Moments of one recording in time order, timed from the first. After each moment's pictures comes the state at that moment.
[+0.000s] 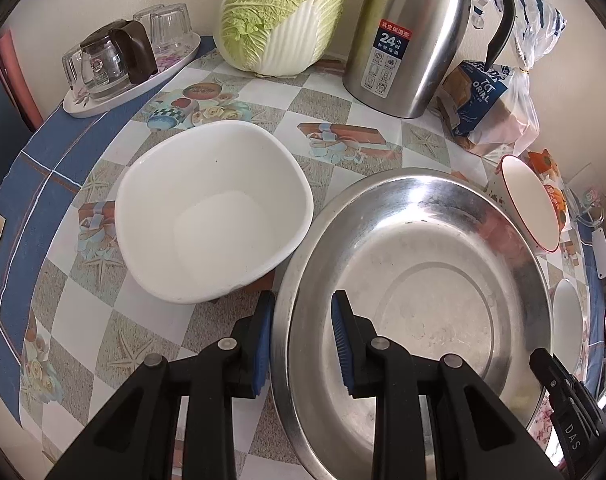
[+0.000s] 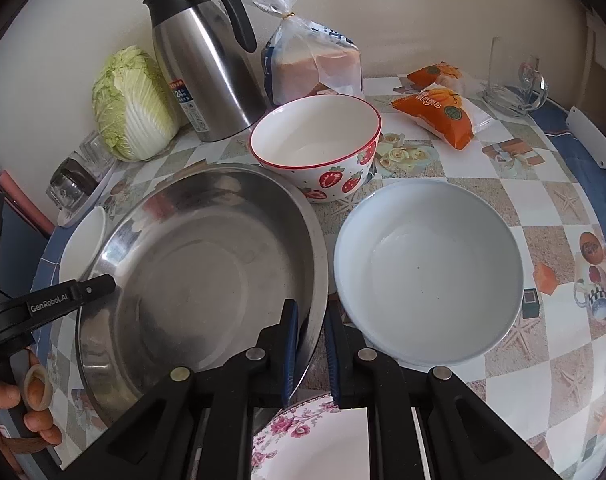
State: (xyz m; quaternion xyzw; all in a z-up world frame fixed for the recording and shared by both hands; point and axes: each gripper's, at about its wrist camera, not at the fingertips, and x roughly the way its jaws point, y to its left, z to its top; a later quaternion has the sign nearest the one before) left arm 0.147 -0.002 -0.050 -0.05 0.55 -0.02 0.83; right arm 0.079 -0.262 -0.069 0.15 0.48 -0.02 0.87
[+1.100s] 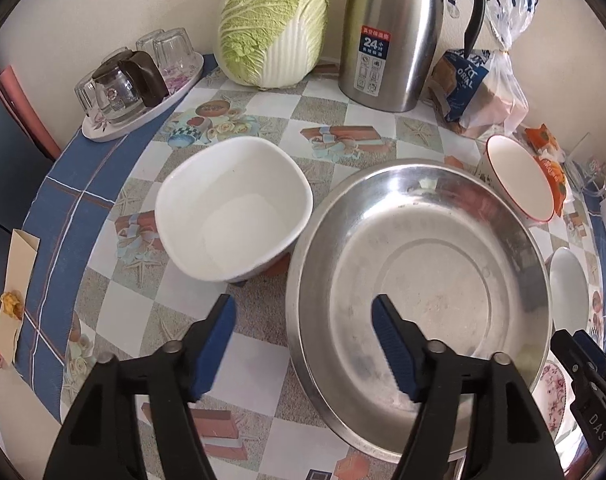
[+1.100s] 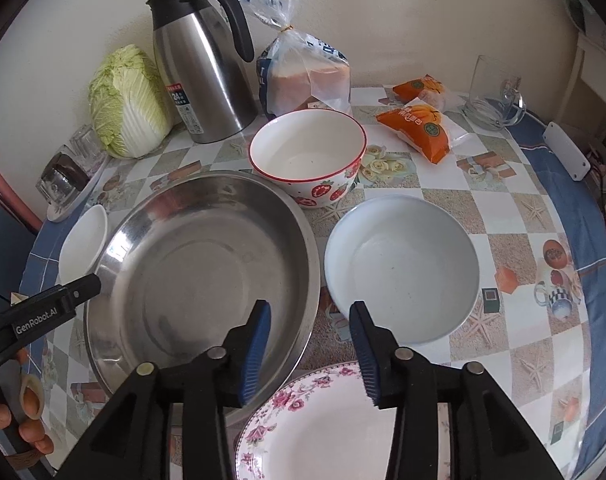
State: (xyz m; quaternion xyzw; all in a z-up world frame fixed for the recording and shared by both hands) left arm 0.127 -0.013 -0.019 0.01 0.56 -0.01 0.83; right arm 0.067 -0.256 -0.037 0.12 0.50 -0.05 0.86
